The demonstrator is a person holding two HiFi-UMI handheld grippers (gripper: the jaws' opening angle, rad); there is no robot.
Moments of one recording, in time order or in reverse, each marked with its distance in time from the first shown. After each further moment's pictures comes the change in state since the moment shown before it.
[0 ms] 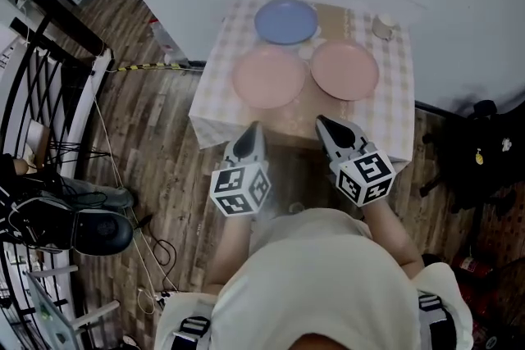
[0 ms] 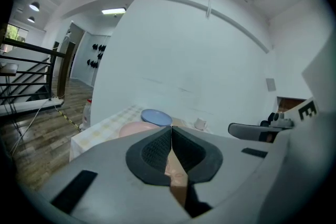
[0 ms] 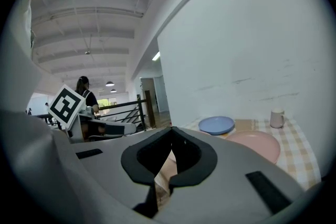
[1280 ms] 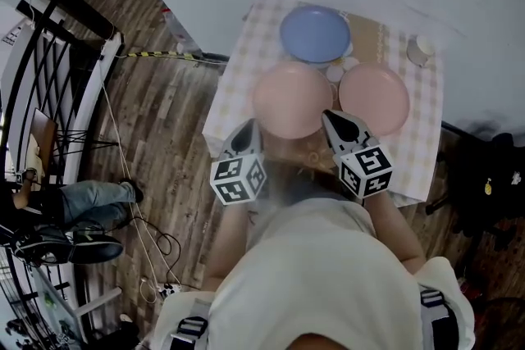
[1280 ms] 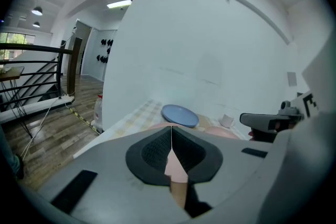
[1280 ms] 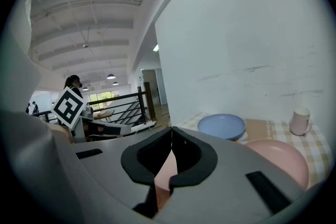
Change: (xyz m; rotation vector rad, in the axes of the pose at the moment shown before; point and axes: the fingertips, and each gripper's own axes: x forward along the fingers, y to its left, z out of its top) left arm 0.106 0.119 0.010 -0.017 0.098 0.130; right arm 0.147 -0.055 -0.001 -0.018 0.099 0.039
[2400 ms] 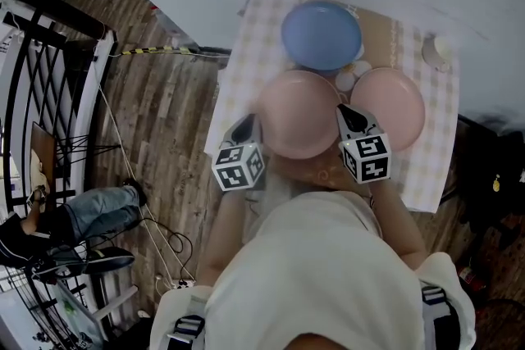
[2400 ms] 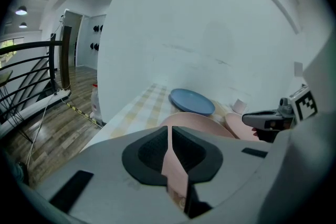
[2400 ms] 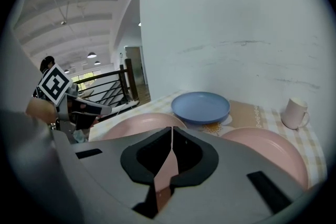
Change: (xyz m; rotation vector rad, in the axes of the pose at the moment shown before) left arm 0.107 0.053 -0.019 0.034 0.192 -0.007; right arm 0.082 -0.095 -0.062 -0.013 0.239 -0.183
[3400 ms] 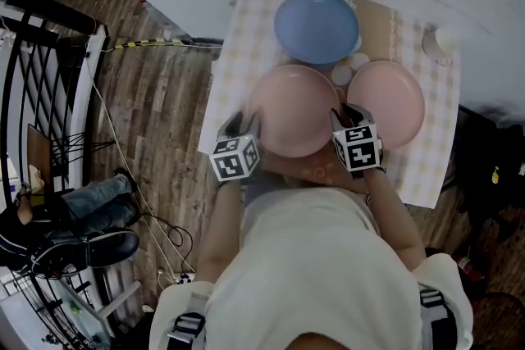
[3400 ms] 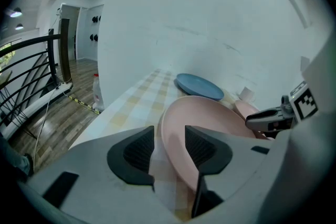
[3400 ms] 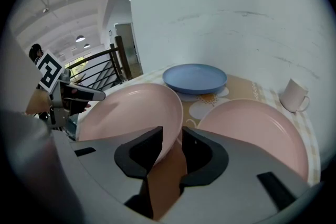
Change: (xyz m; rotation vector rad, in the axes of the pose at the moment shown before) left arm 0.034 0.020 -0.036 0.000 0.129 0.028; right arm 0.027 -0.019 -0.064 0.021 0.265 -0.062
